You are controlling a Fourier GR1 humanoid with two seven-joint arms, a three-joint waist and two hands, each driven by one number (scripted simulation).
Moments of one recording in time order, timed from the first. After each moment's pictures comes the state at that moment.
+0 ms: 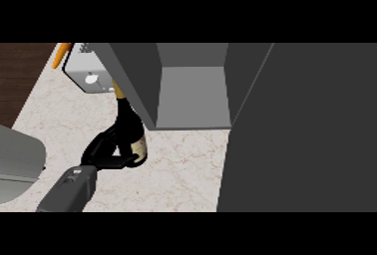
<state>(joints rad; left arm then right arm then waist) -0.54 0.19 0.19 -0.25 -0.01 -0.48 -0.66 -0.12 -0.04 0.15 -2.47 -0.08 0.08 0.62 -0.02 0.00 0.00</state>
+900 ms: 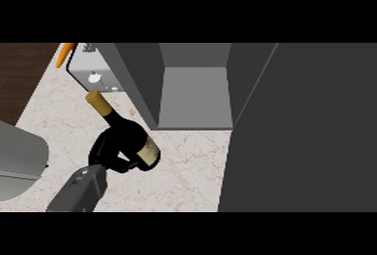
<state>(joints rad) -0.54 0.13 0.29 -0.26 0.10 -0.46 -0.68 -0.09 -0.03 0.13 -2.46 -0.08 0.09 0.60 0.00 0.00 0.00</state>
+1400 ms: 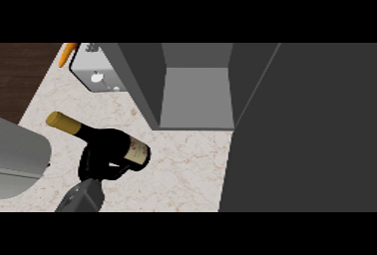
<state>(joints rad) -0.38 0.09 0.37 -0.45 0.25 -0.41 -0.73 -0.10 -0.03 0.11 -2.45 -0.09 0.10 0.60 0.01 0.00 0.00</state>
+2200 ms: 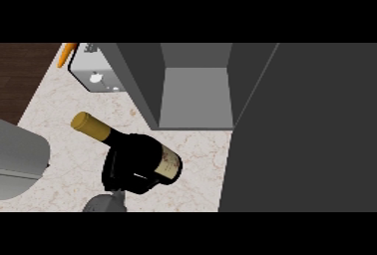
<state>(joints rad) -0.11 0.00 -0.13 -1.08 0.48 -0.12 -0.53 -0.09 -0.05 0.05 -2.43 -0.14 0.13 0.58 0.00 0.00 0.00</state>
